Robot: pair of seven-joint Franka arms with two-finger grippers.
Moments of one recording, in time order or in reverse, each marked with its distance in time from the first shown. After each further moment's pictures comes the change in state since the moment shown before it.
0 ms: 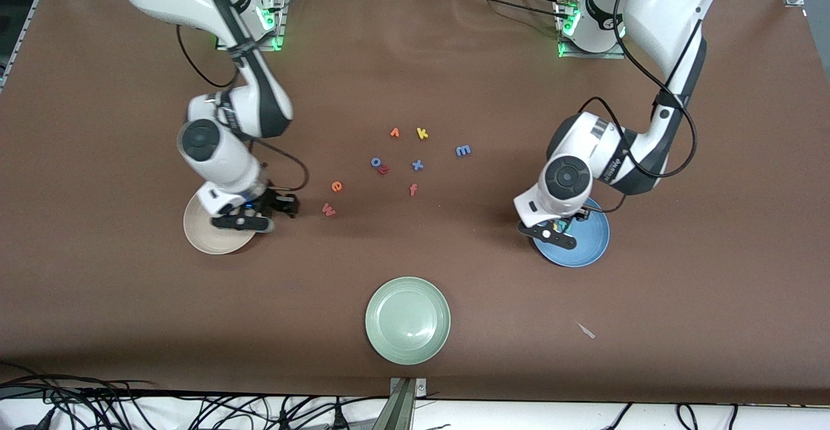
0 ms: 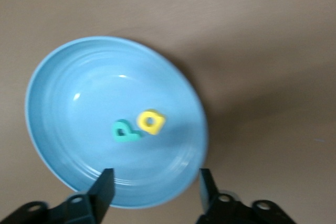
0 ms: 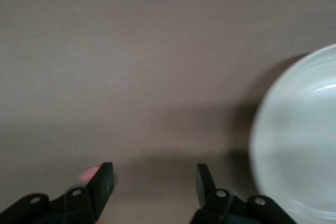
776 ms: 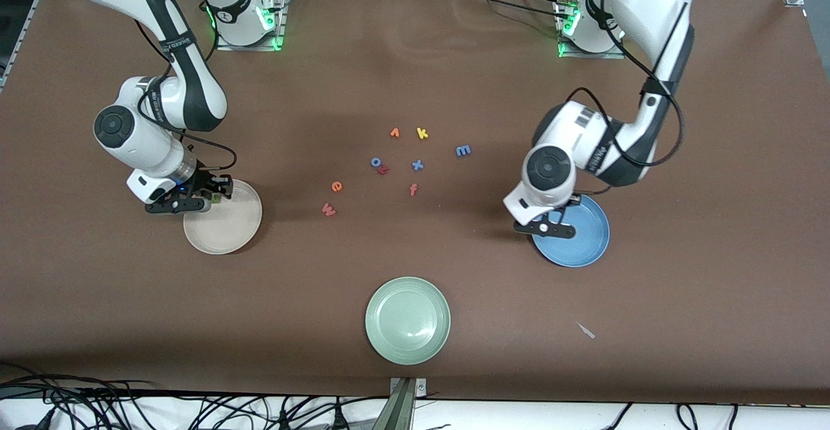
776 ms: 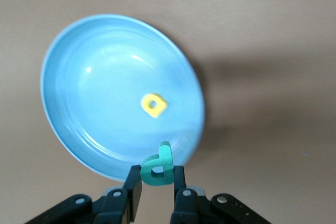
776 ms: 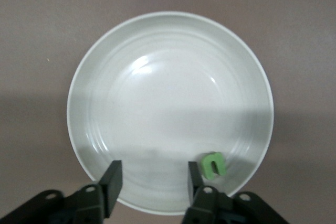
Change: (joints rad) left arm -0.044 0.000 0.089 0.015 -0.021 -0.036 -0.126; right arm -0.272 -0.179 -0.023 -0.258 -0.001 0.027 -0.492
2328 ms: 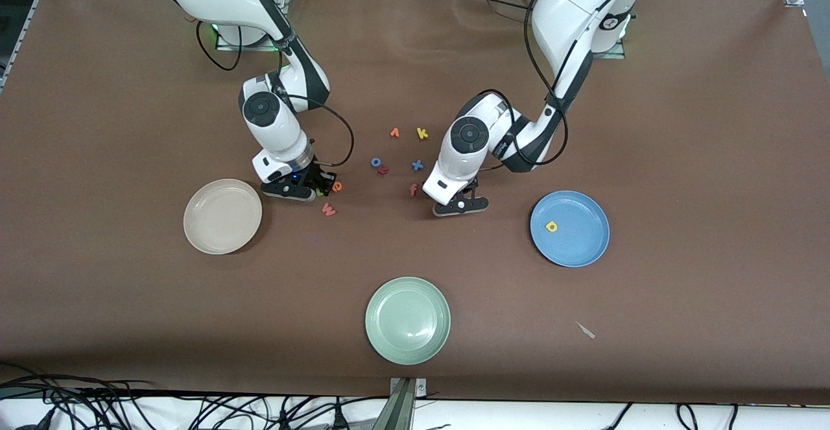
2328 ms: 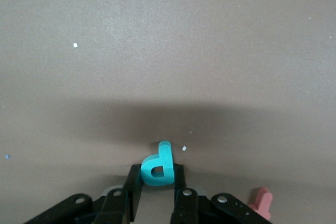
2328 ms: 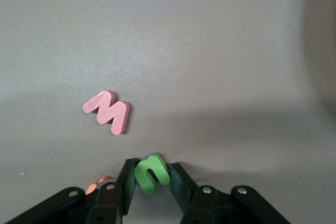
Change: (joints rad) left arm -0.274 0.178 -0.029 0.000 -0.233 0.474 -0.533; right arm 0.304 0.155 0.104 -0.027 0.000 0.295 0.635
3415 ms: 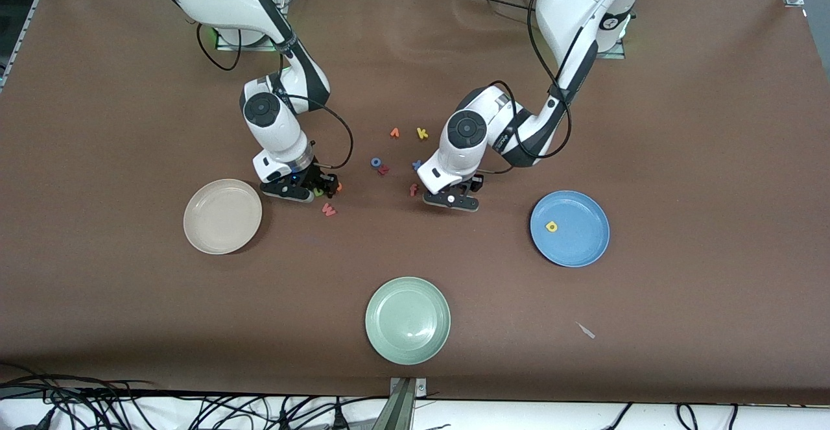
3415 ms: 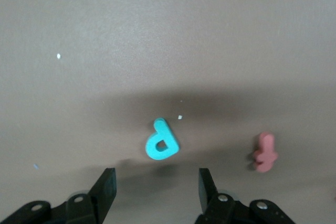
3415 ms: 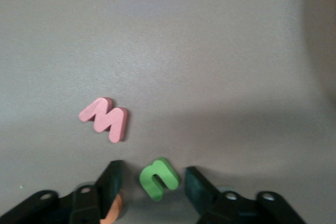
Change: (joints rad) left arm 0.000 -0.048 -0.010 -0.007 -0.005 -0.090 0.225; right arm 0.000 0.025 0.008 -0.001 0.000 0.055 0.064
